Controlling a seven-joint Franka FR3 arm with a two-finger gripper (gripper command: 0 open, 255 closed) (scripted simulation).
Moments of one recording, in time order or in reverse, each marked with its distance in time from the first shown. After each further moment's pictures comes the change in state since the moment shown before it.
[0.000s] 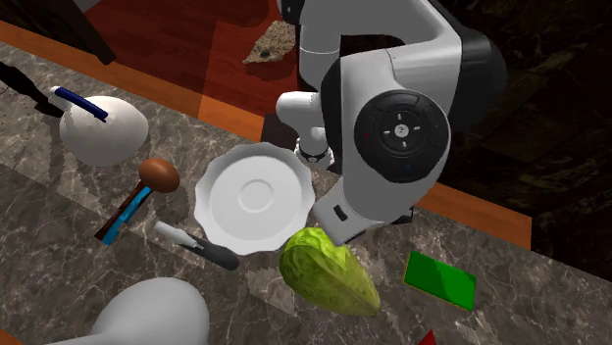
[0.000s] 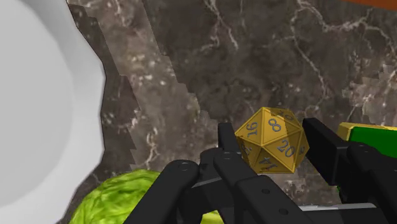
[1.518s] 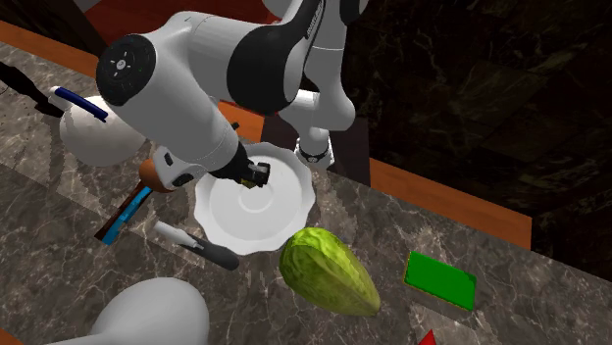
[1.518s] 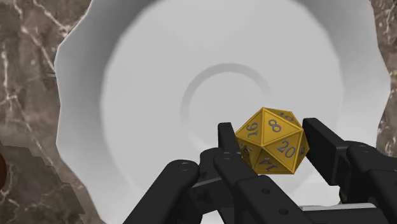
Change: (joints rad) arm -0.150 -0.123 -0.353 -0.123 -0.210 -0.056 -0.485
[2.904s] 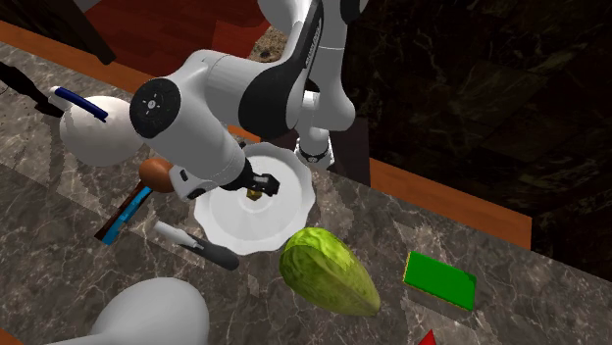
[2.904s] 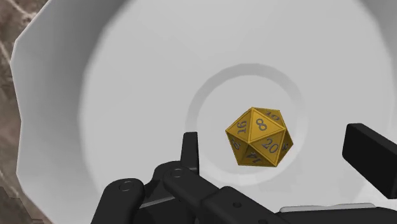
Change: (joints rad) arm -0.006 -0.032 -0.005 -0.166 -0.009 0.134 -0.008
